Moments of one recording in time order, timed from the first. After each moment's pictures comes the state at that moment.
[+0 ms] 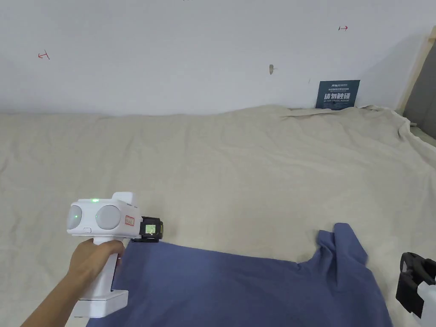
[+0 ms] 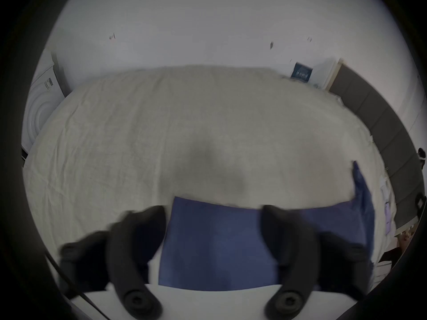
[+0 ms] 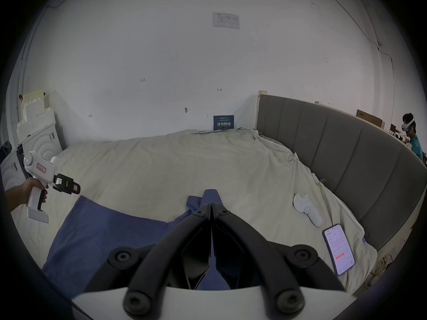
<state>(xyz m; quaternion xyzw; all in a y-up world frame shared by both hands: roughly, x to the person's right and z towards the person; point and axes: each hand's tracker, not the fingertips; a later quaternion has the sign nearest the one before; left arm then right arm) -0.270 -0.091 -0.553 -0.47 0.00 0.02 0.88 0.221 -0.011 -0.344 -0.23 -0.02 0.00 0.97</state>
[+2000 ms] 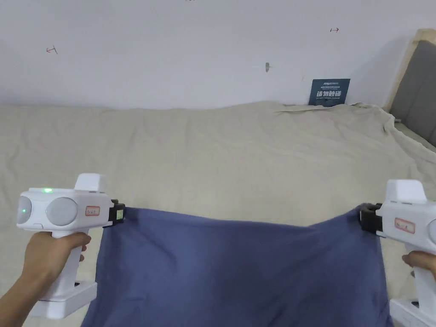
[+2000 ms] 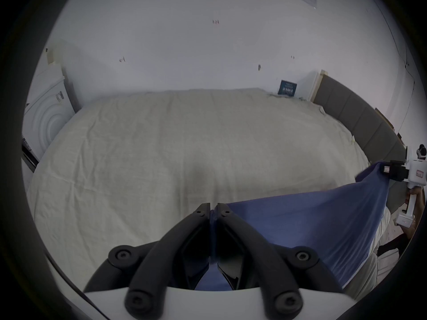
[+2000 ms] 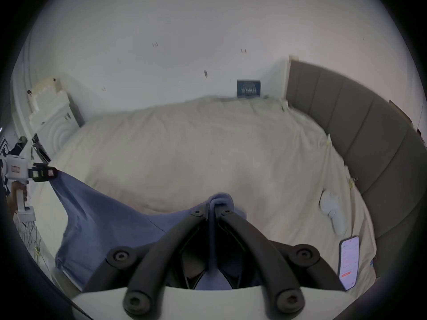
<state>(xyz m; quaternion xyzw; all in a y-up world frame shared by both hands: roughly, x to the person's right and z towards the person) -0.291 0.008 -0.416 -0.38 -0.02 0.03 0.92 0.239 0.031 -0.405 -0.33 0.09 0.00 0.94</state>
